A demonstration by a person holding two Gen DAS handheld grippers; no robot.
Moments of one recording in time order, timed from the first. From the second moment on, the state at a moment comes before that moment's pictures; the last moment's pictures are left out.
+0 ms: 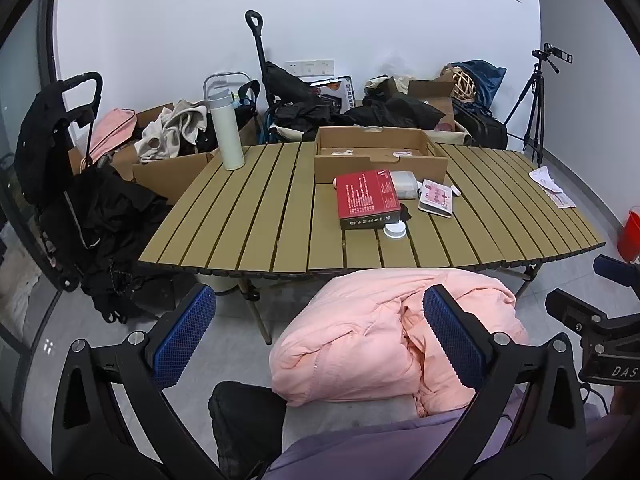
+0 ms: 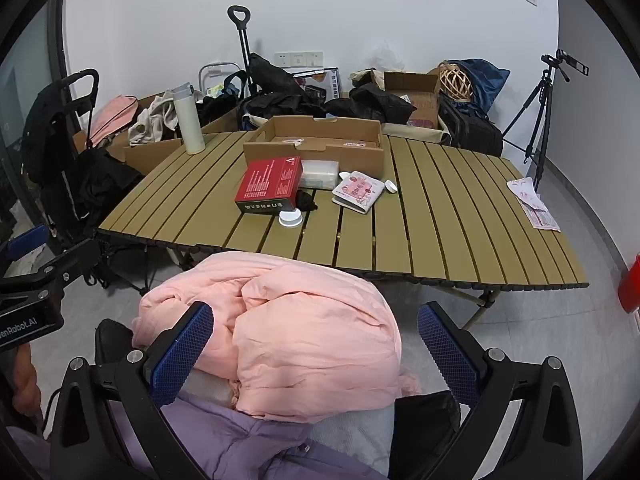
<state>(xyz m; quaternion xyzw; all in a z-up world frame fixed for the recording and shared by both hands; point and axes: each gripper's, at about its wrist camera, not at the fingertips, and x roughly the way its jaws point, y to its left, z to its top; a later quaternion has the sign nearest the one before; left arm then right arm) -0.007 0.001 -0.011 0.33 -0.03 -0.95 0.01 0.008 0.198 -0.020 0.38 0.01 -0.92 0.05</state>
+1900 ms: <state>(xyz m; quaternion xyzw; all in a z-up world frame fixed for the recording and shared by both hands) -0.006 0.006 -0.011 0.33 -0.04 -0.94 0.00 0.008 0.196 -0.017 0.38 0.01 -0.92 0.05</state>
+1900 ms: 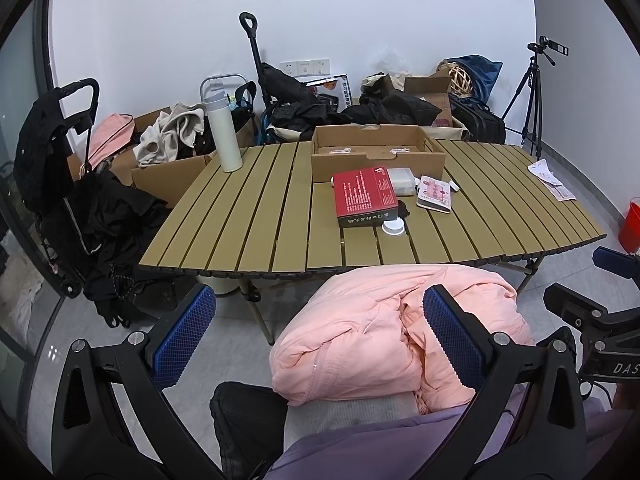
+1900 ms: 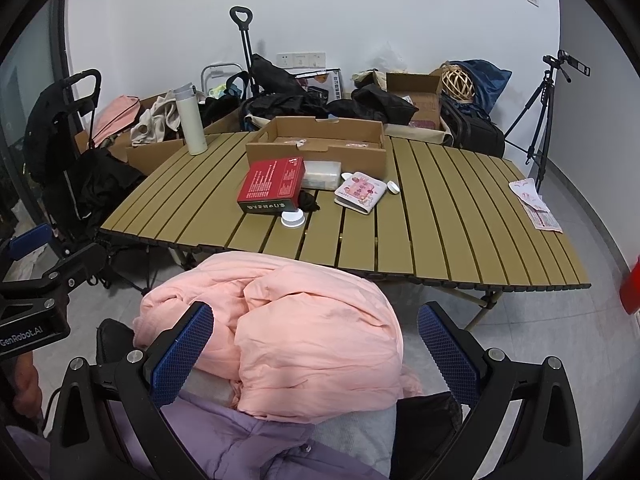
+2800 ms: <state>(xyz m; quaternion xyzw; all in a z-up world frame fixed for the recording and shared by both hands) -0.113 -0.004 -0.032 0.32 -0.03 -0.95 -0.04 -0.078 0.218 -0.045 0.39 -0.02 -0.92 0.09</state>
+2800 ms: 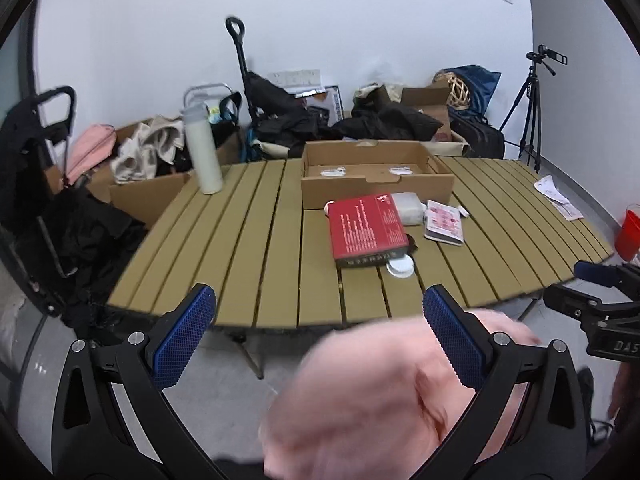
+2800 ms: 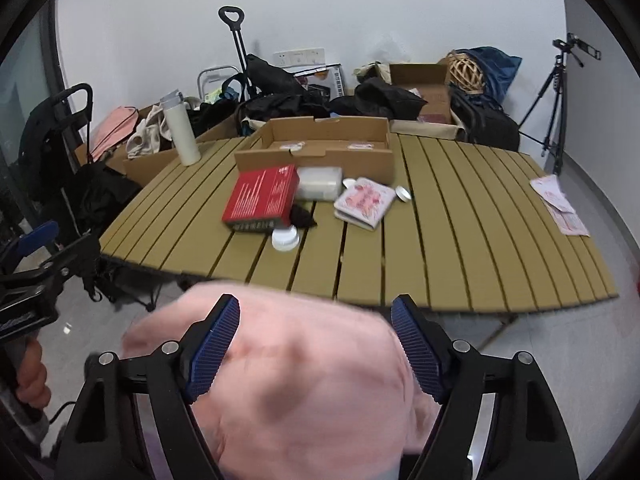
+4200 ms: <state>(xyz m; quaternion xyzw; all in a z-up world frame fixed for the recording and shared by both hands) -0.492 -0.006 0.012 0.43 0.11 -0.88 -0.20 -0.459 0.187 0.027 0.42 -0.11 -0.88 0.20</state>
